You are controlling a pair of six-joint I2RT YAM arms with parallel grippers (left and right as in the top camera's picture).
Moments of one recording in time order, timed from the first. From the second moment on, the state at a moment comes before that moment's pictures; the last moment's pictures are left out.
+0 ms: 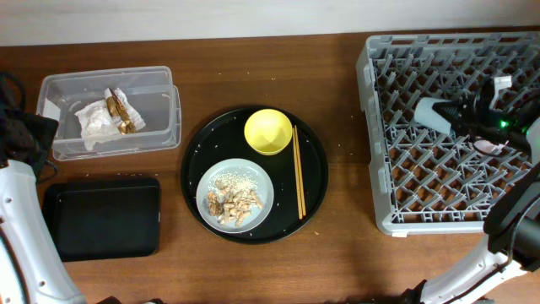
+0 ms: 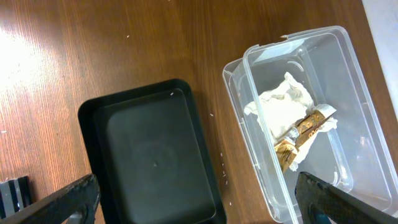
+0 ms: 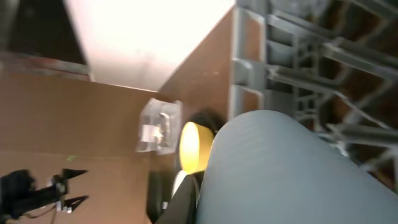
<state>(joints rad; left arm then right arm) 0.42 1.52 1.75 -1.34 -0.33 -0.88 -0.62 2.03 1.55 -0.99 -1.31 -0.21</state>
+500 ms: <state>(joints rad) 0.42 1.52 1.75 -1.34 -0.33 -0.88 -0.59 2.12 1.55 -0.90 -1.35 -0.24</state>
